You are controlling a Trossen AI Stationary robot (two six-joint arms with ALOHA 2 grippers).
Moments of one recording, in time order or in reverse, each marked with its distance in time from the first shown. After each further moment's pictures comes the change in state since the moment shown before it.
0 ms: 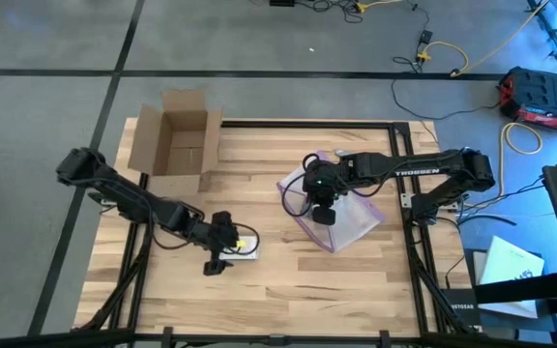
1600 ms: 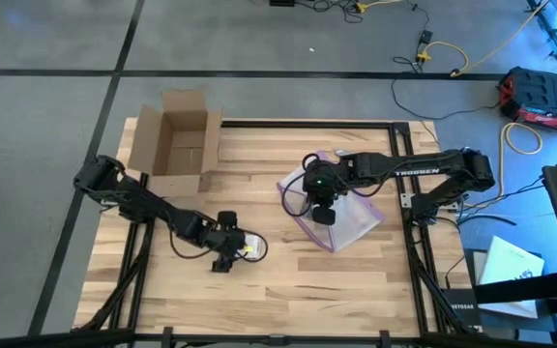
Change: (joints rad) left arm 0.008 0.191 -0.002 0.060 -0.144 0.093; right arm 0.000 0.000 0.000 0.001 0.000 0.000
